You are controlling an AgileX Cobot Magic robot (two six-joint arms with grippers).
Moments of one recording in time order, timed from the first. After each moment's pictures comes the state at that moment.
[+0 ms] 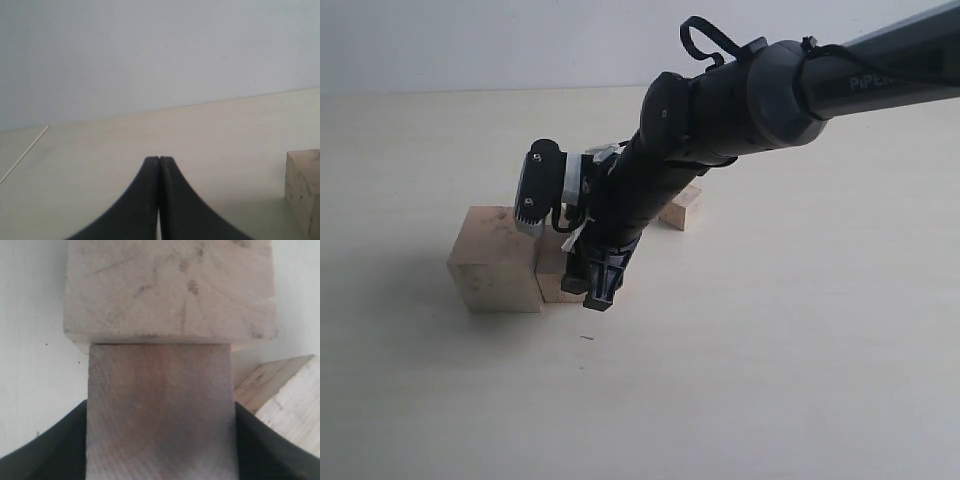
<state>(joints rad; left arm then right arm) 0.02 0.01 0.00 -0.11 0.17 0.29 0.84 2.09 -1.33 0.54 0.52 -1.25</state>
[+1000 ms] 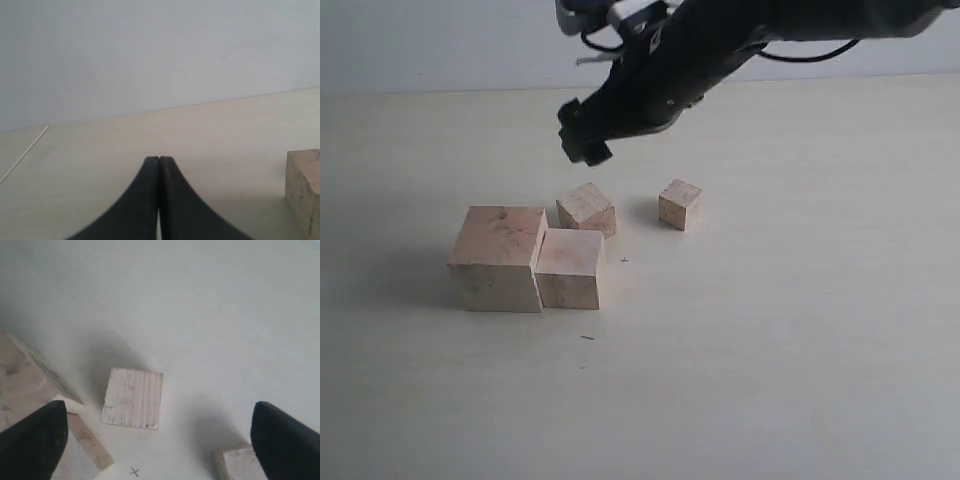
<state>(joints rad) 0.02 0.01 0.00 -0.11 0.17 0.29 0.76 1.93 -1.42 0.19 0.49 -0.24</state>
